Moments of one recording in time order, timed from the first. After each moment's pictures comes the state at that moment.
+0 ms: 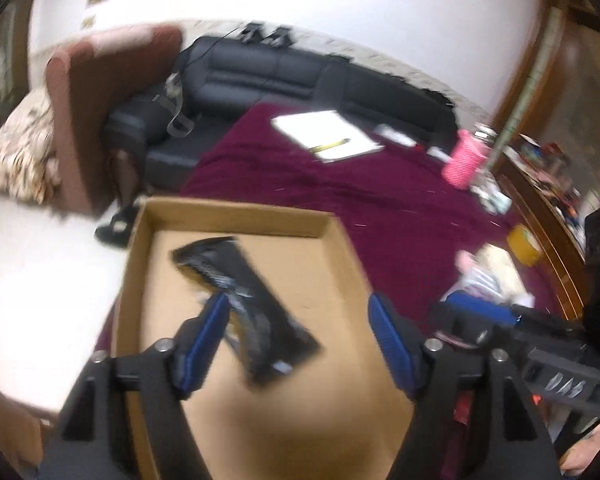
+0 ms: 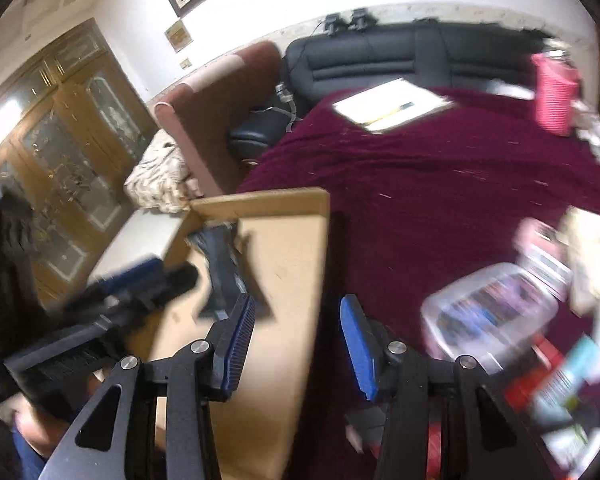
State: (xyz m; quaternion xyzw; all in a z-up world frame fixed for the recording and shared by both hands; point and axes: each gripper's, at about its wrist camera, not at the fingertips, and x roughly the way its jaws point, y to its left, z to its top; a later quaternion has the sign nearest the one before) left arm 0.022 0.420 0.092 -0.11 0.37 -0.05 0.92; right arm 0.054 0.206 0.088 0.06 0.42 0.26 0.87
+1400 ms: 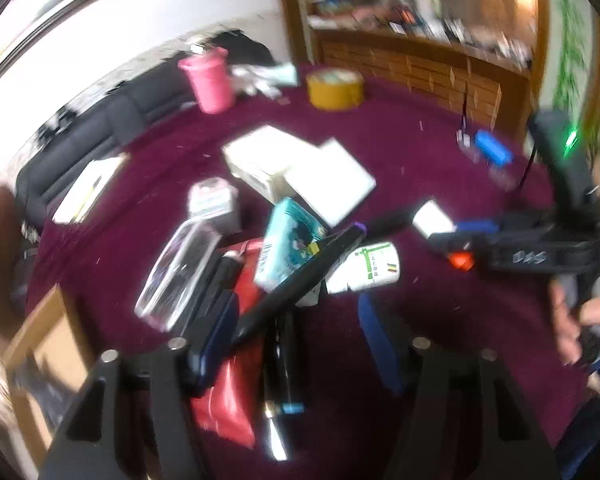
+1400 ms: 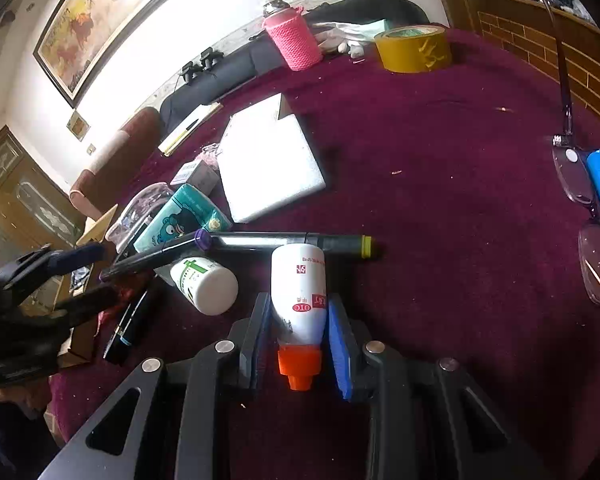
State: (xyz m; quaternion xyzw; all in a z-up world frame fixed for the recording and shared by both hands) left arm -0.016 0.123 0.059 0.23 0.38 -0.27 0.85; right arm -0.032 -0.090 -0.002 0.20 0.42 0.11 0.88
